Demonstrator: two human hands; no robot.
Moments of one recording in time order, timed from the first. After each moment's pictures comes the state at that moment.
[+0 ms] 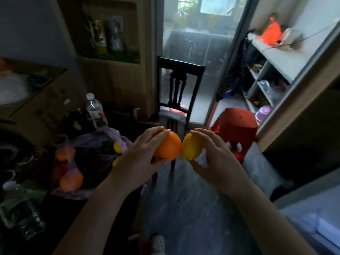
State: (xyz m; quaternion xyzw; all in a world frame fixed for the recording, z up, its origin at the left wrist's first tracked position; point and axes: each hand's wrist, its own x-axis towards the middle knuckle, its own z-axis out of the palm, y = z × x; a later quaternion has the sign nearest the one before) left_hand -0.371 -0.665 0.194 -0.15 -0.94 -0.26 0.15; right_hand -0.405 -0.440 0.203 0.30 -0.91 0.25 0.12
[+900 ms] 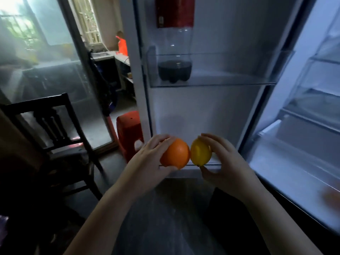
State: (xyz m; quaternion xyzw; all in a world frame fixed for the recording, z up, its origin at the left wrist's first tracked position) left_hand -0.270 -0.320 0.237 -0.48 -0.83 -0.26 0.03; right_hand -0.137 -0.127 0.229 -0.03 -0.95 0.21 0.24
